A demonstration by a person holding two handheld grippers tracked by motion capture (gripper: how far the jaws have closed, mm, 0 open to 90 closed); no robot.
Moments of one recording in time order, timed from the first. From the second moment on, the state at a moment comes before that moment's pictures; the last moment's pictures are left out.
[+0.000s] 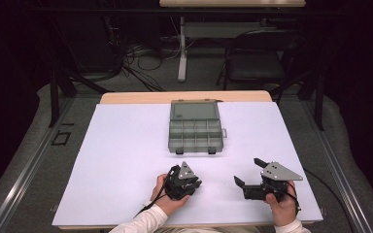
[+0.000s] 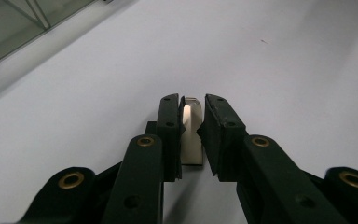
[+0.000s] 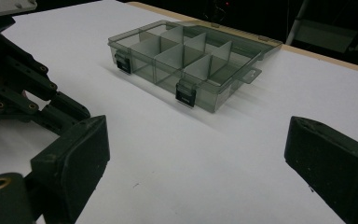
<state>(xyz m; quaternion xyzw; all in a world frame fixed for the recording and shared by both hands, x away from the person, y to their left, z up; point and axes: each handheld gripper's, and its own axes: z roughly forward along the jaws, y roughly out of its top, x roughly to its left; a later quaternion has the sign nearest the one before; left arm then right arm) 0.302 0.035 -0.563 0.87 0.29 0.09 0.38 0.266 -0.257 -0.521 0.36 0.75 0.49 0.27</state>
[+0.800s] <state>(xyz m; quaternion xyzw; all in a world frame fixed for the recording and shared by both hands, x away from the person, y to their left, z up) 0.299 0.034 -0.564 0.87 0.28 0.10 0.38 0.267 -0.257 -0.522 0.36 0.75 0.49 0.26</state>
